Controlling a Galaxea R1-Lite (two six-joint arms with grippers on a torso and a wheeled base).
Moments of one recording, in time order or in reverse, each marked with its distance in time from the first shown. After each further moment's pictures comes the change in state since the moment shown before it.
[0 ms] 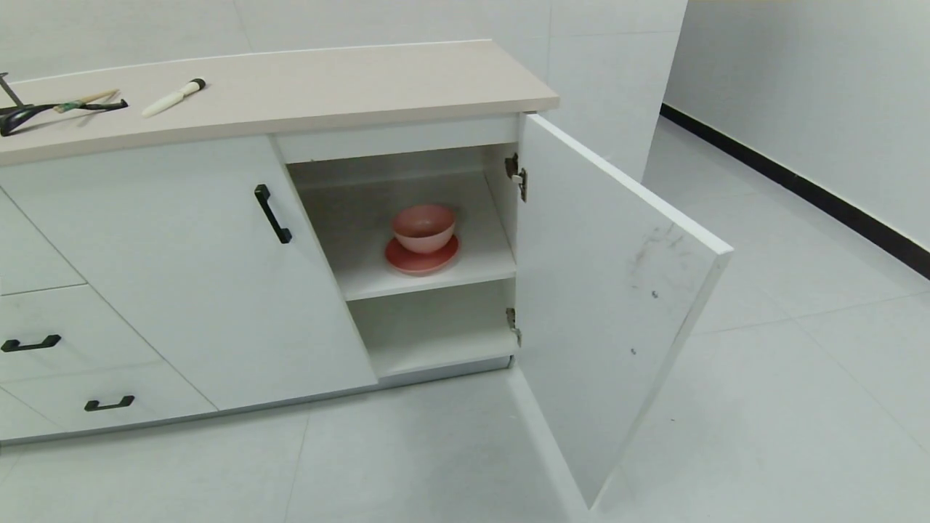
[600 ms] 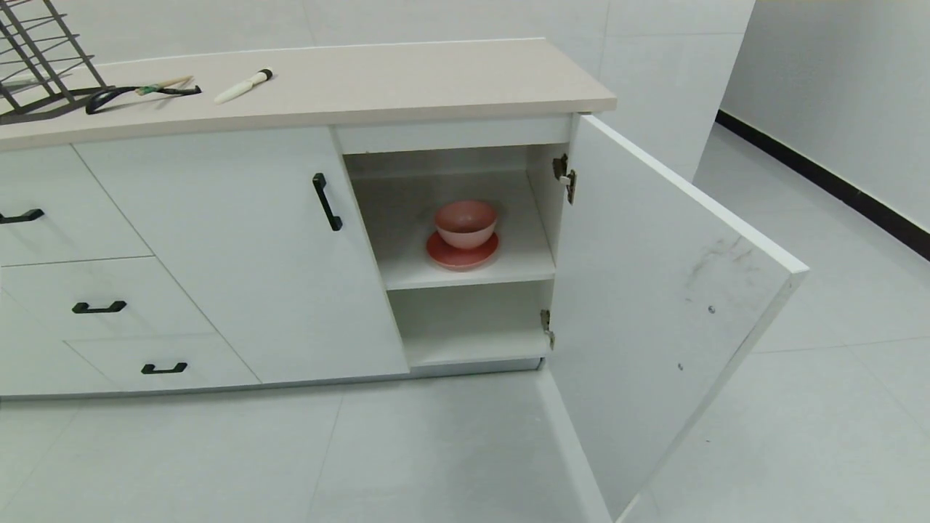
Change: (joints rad) left arm 0.000 0.000 0.000 0.000 0.000 -0.004; right arm 0.001 0.001 0.000 0.000 0.004 -0.002
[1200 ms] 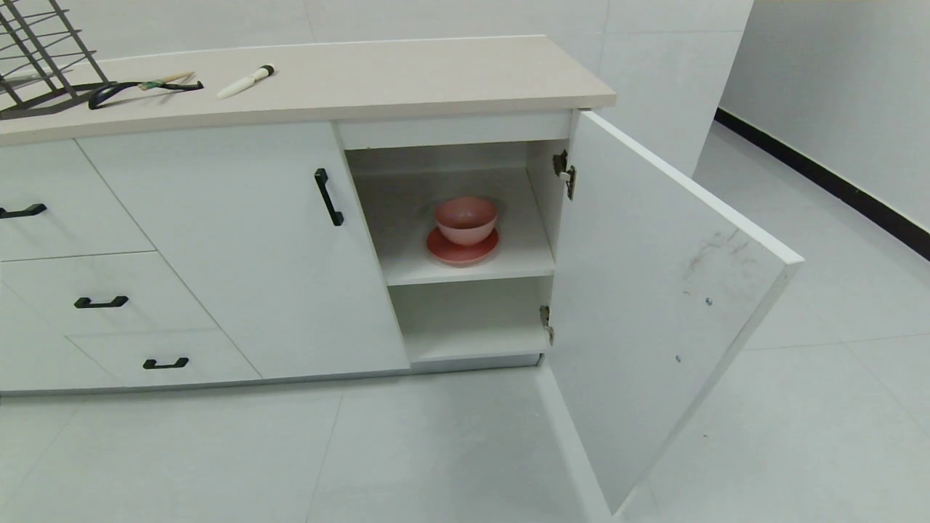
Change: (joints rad) left arm 0.000 0.000 0.000 0.000 -0.001 -0.009; right arm -0.001 0.000 0.000 -0.146 0.004 0.012
